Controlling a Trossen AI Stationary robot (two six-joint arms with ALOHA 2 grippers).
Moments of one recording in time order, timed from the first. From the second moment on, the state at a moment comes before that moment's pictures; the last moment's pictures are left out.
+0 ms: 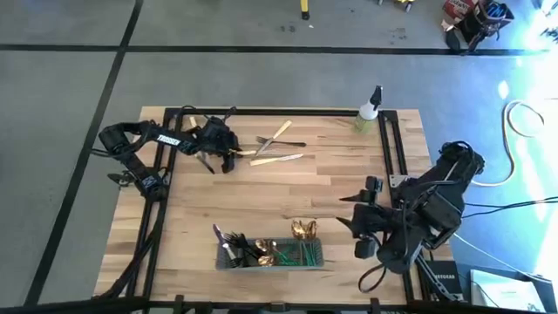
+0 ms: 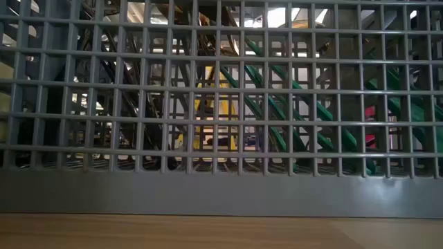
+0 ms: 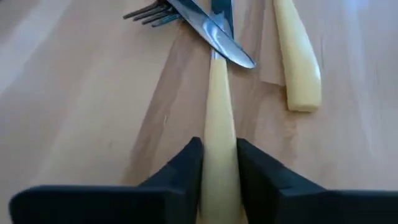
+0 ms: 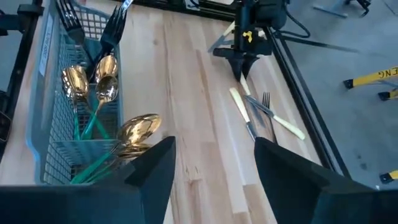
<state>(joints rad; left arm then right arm) 0.69 1.66 0.50 0.26 0.30 0.35 0.81 1.54 1.80 -1.44 0.81 0.69</state>
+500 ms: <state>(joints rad) 0.54 1.55 0.49 0.15 0.33 0.14 0.81 1.54 1.80 -1.41 0.82 0.68</state>
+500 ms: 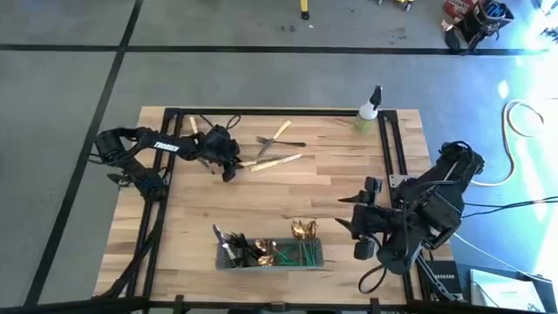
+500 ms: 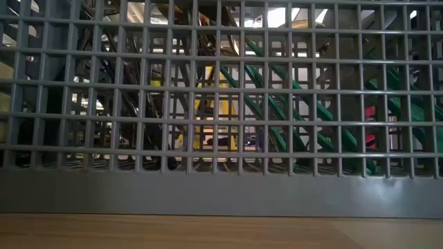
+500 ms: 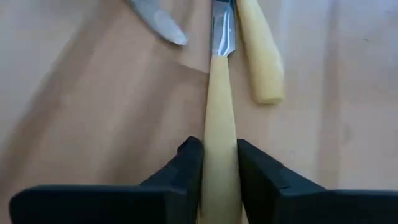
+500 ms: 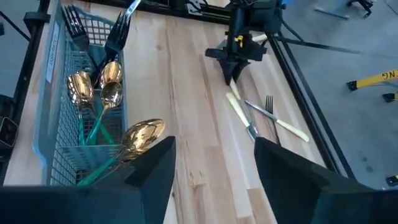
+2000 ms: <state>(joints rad) 0.18 0.94 0.49 0.46 0.31 -0.23 0.48 1.29 1.00 -0.41 0.60 0.16</state>
